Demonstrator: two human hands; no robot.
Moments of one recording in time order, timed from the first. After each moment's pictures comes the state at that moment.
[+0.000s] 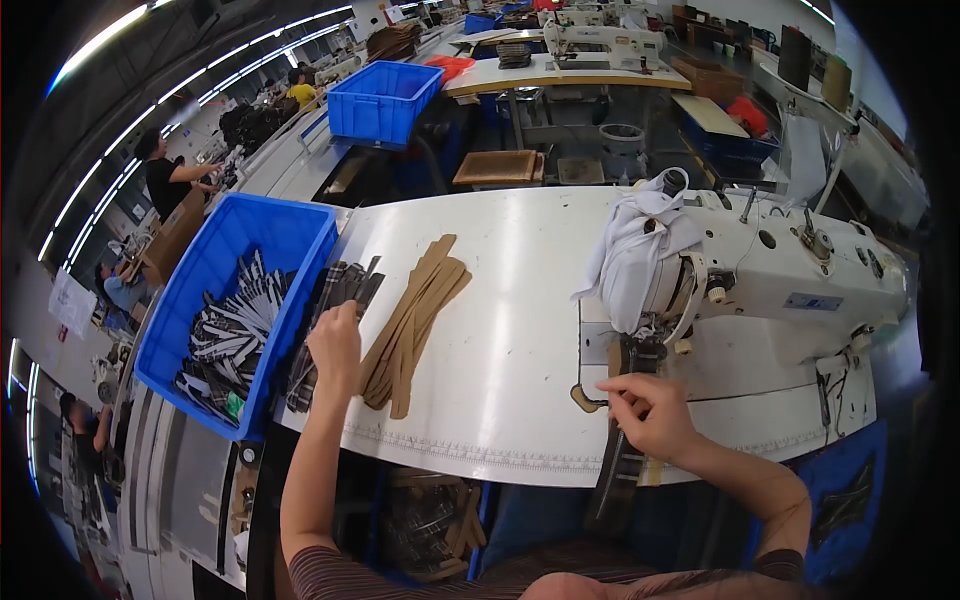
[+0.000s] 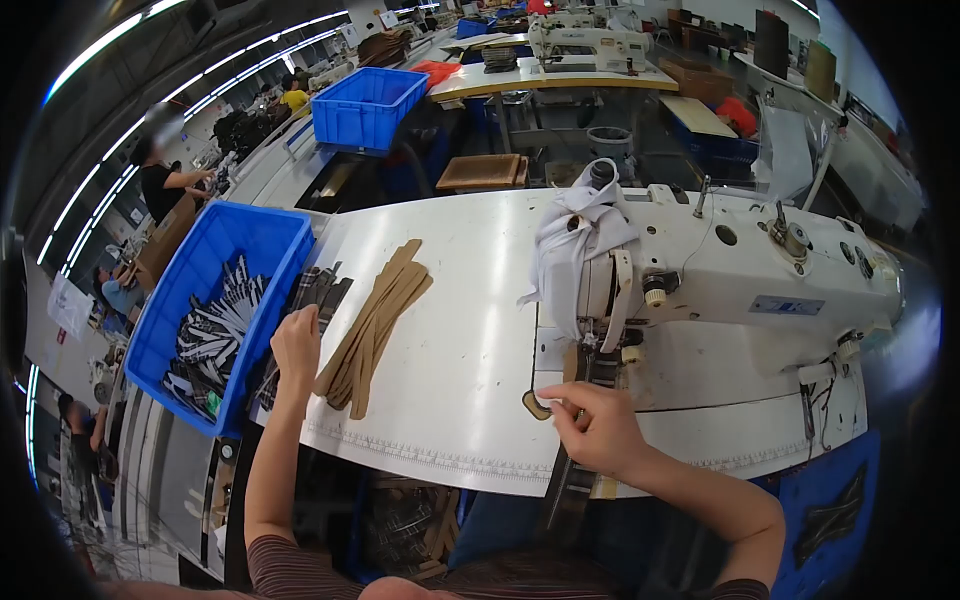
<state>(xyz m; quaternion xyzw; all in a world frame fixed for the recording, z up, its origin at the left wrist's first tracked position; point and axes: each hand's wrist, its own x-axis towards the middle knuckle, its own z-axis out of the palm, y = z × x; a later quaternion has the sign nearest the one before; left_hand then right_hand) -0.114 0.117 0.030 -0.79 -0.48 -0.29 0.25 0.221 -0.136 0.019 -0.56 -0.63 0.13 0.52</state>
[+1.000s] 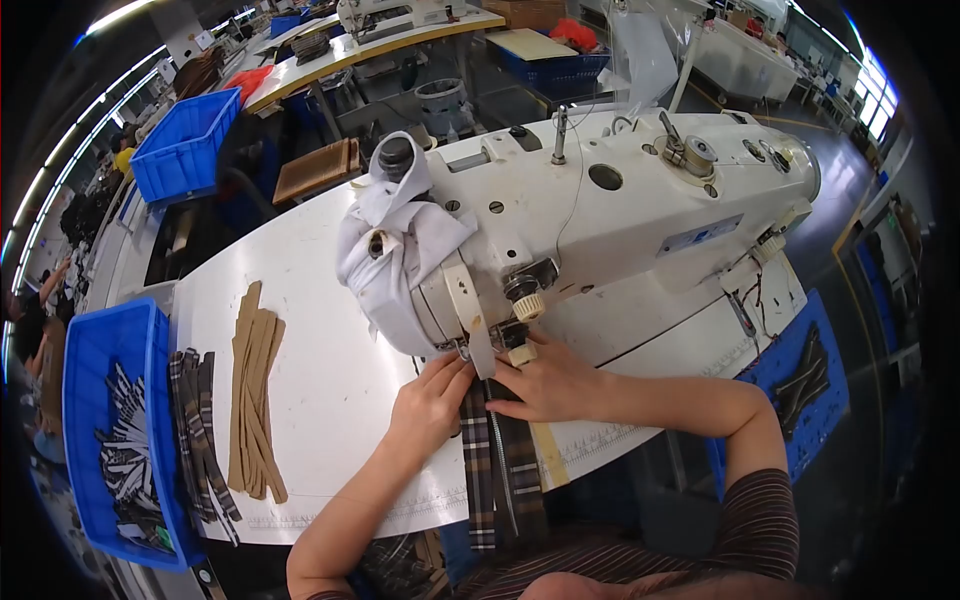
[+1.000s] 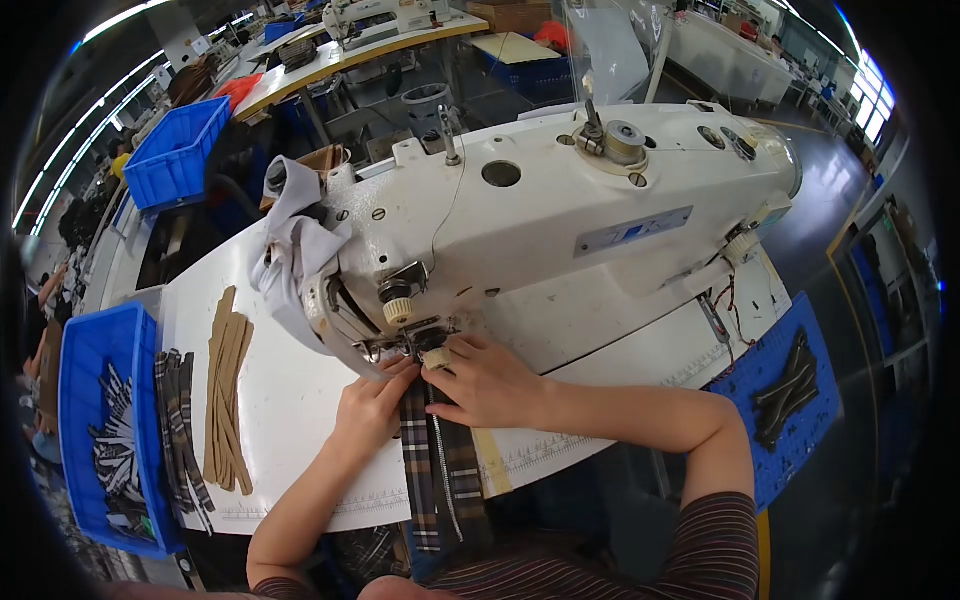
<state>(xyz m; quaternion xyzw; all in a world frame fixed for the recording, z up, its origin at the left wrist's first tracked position) 0.122 -0.002 -0.027 -0.95 -0.02 -0.29 -0.09 0.291 -0.129 -0.025 -0.57 -0.78 -0.07 0.25</state>
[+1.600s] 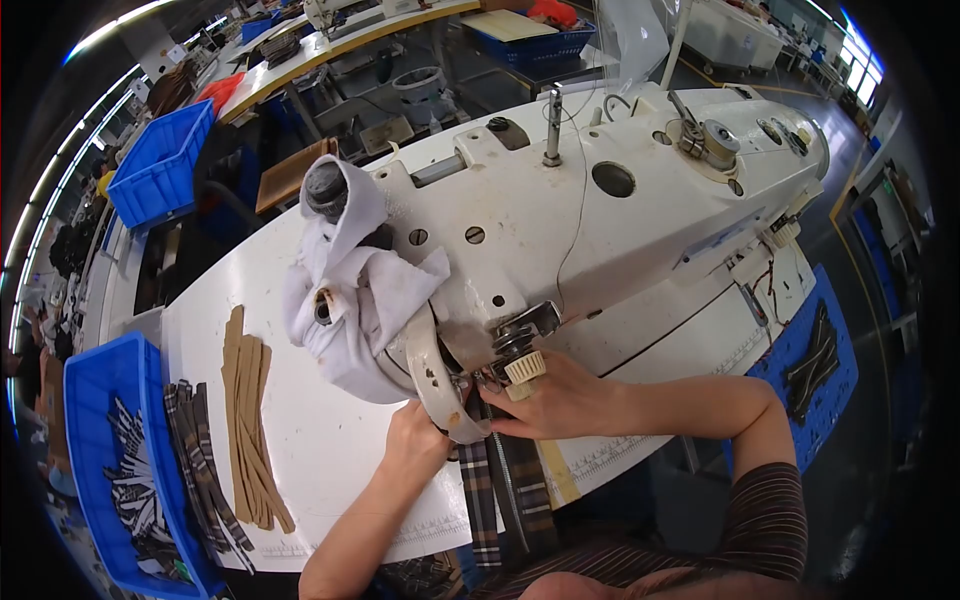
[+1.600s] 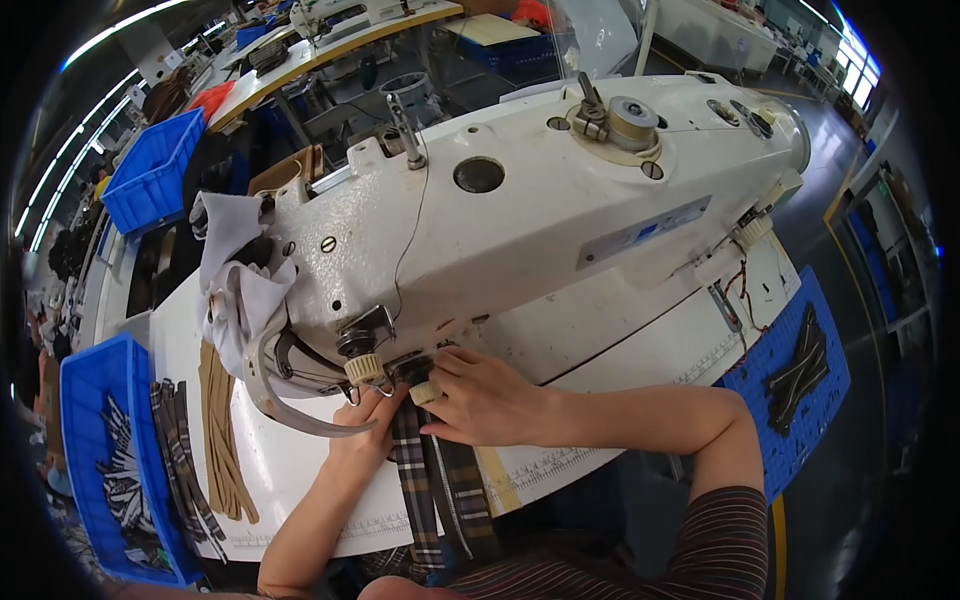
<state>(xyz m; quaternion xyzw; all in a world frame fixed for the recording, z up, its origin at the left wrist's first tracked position) 0.117 0.000 -0.032 -0.96 -0.05 -0.26 -0.11 0.291 -0.127 -0.024 -0.57 -0.78 -0.04 0.27</state>
